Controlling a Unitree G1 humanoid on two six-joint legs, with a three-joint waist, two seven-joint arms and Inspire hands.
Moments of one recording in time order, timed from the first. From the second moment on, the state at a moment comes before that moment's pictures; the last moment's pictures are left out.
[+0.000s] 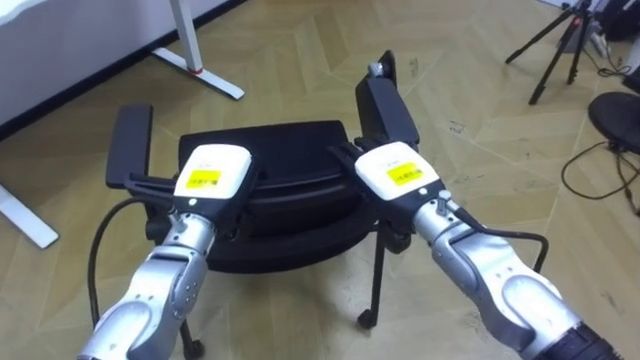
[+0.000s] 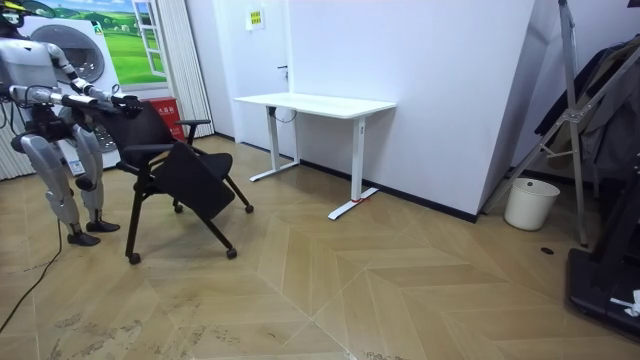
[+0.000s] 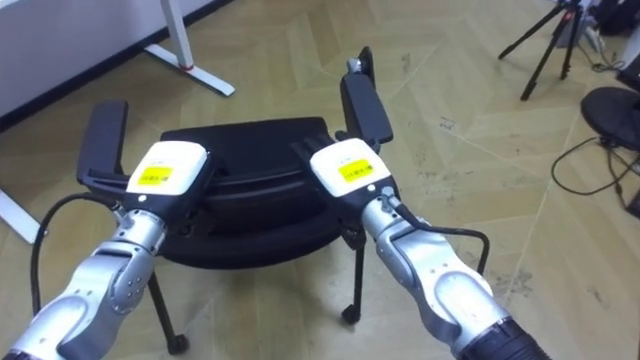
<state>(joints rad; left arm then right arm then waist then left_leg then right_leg) -0.14 0.41 -0.39 0.24 0.96 0.08 0.15 -0.29 -0.44 0.57 0.21 -1.06 0.05 0.08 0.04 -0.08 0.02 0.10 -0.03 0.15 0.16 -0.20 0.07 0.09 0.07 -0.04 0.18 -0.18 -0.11</state>
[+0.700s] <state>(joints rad) -0.15 0.41 -0.43 0.19 0.98 0.04 0.10 -0.35 -0.43 0.57 0.30 -1.10 0.03 0.01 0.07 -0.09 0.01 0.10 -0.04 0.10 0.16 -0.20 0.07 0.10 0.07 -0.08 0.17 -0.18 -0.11</state>
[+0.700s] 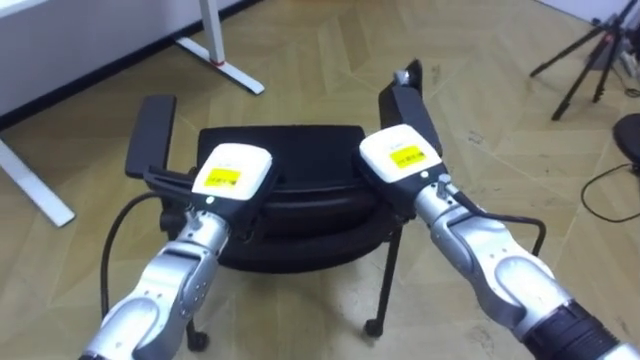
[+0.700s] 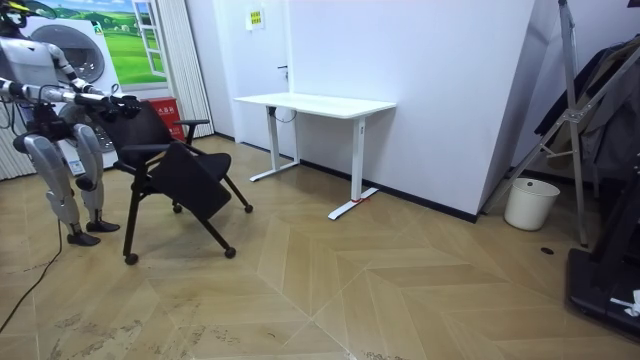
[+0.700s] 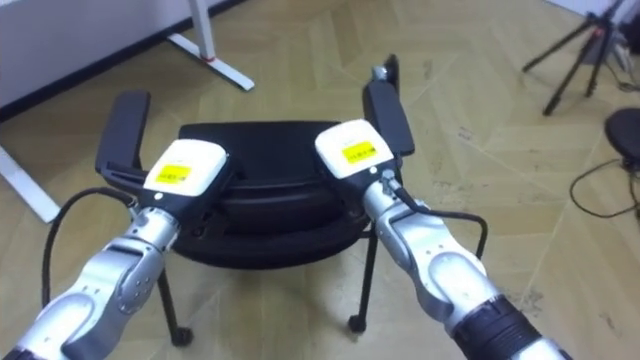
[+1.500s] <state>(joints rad) -0.13 0.41 -0.42 0.19 0.97 0.02 0.08 -0.32 -0.46 0.57 0.31 -1.14 -0.04 -0.05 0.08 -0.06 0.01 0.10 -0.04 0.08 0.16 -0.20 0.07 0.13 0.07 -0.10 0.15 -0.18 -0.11</state>
